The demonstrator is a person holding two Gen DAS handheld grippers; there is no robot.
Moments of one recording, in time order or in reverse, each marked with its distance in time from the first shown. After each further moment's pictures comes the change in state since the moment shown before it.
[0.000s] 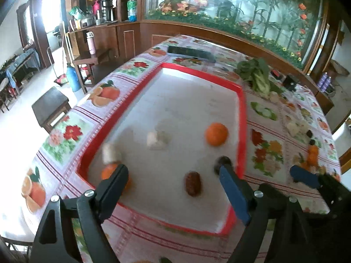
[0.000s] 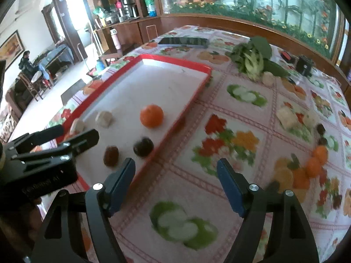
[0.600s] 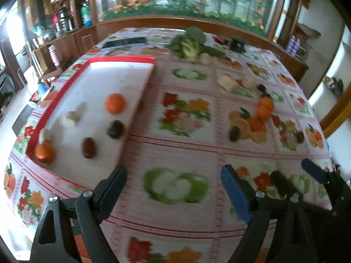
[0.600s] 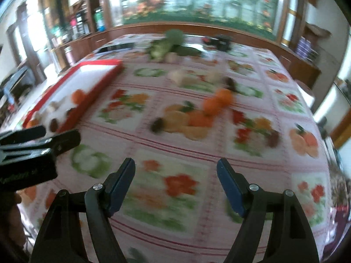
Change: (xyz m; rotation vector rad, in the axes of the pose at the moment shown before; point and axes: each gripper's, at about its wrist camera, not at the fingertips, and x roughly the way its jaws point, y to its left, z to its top) left arm -0.017 -0.136 -0.056 0.216 0.066 -0.094; right arm -0.075 -0.113 -0.097 0.214 -0.080 -0.272
